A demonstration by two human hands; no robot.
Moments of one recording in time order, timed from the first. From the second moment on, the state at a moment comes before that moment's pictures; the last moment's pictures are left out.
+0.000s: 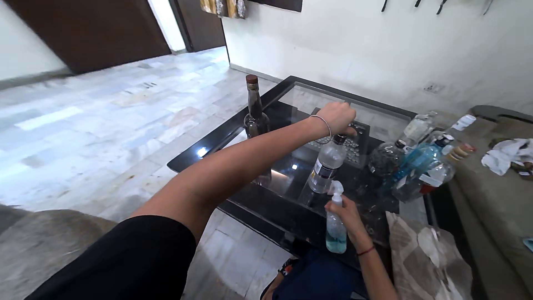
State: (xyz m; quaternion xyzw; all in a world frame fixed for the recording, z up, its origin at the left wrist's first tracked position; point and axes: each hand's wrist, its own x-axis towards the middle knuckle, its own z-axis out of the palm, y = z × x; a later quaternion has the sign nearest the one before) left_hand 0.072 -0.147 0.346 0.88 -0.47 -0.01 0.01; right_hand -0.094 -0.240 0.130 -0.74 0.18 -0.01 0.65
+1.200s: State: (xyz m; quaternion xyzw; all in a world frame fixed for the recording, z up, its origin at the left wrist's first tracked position) left_hand 0.085 -0.132 0.352 0.85 -0.53 -0.05 0.01; right_hand -0.081 -0.266 0.149 -0.74 0.18 0.08 0.64
